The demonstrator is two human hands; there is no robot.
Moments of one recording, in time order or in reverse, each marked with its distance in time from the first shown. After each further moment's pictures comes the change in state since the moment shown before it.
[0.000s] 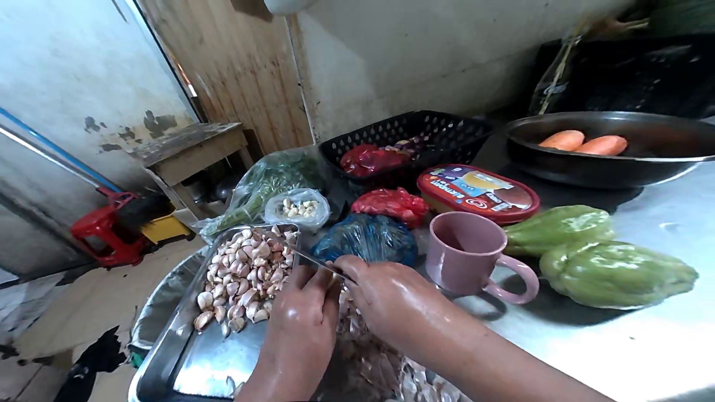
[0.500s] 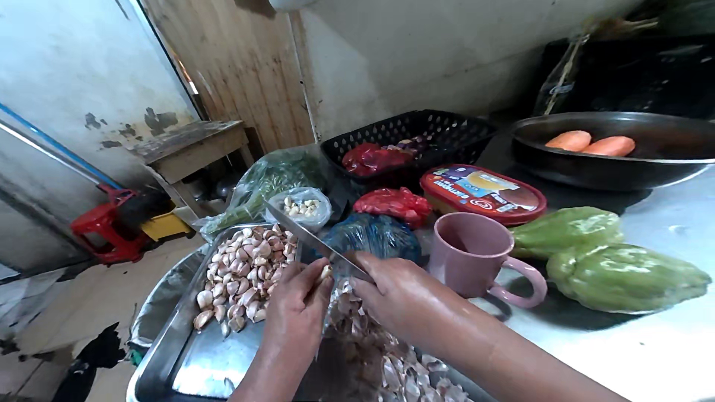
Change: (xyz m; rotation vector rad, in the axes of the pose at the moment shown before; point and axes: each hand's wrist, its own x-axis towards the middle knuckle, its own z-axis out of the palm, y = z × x) left_hand 0.006 0.000 -0.013 -0.416 -0.174 -0.437; right_hand 0.005 0.002 -0.019 0.234 -0.193 0.167
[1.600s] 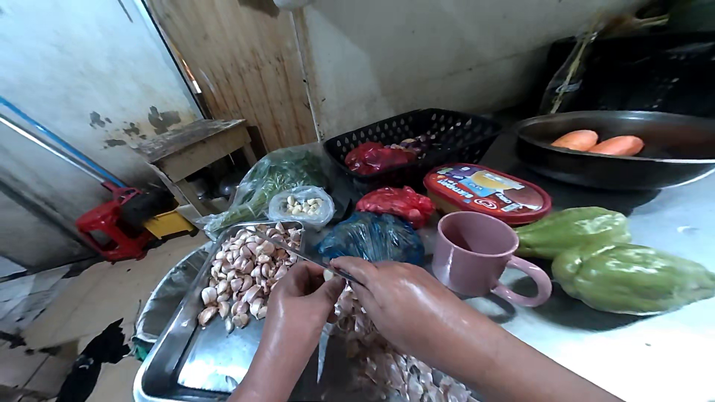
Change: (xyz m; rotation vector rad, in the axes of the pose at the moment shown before) left_hand 0.006 0.016 -0.003 -0.414 -0.017 -0.350; right_hand 0.000 0.015 0.028 -0.261 0.361 -0.351
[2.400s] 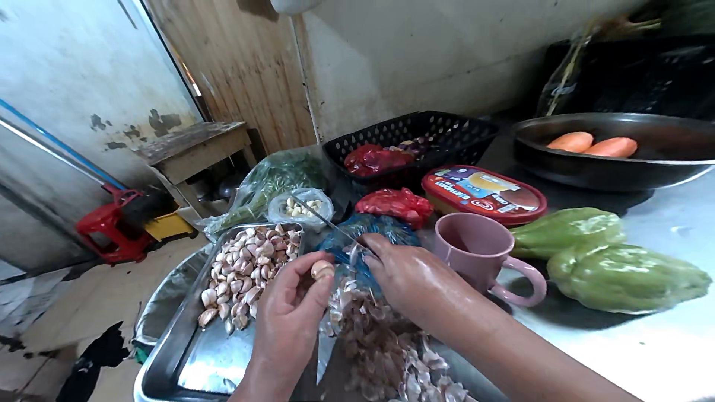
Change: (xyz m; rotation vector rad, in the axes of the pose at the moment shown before) left_hand -0.002 -0.017 -0.007 -0.017 0.022 0.497; right_hand 0.011 0.010 -0.018 -0.022 -0.136 0.338
